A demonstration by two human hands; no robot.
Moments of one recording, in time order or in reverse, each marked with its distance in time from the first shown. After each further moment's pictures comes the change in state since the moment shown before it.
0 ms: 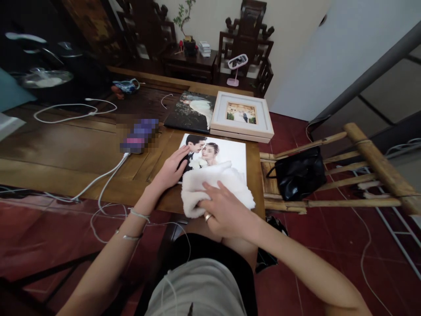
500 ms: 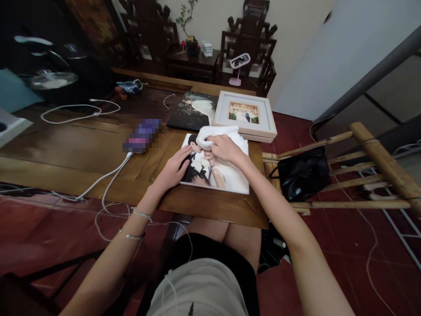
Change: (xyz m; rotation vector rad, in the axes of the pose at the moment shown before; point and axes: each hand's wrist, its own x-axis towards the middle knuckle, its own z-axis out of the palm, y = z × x) left_hand 0.000 -0.002 0.002 -0.015 0.005 -0.007; right_hand 0.111 0.103 -0.050 -0.073 0.210 0.203
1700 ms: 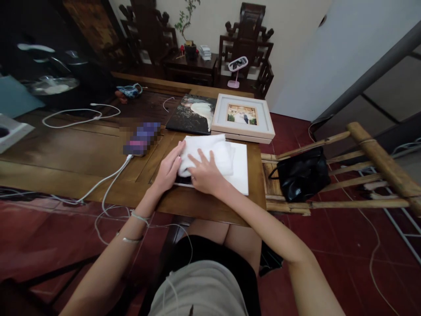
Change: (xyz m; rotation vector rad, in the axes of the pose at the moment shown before) left_hand -0.001 0.017 -0.015 -0.176 0.158 0.044; right_hand -0.040 -0.063 0.055 -0.212 -0.065 -0.143
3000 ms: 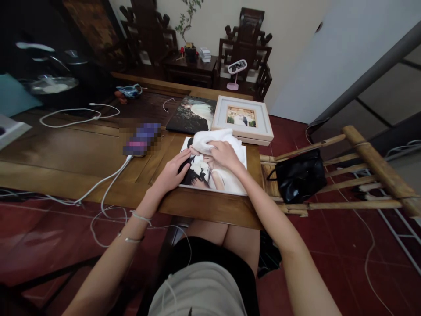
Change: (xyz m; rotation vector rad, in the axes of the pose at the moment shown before) left_hand -0.001 -0.014 0.008 0.214 -0.142 0.021; right_hand 0.018 0.073 -0.023 0.383 0.200 0.344
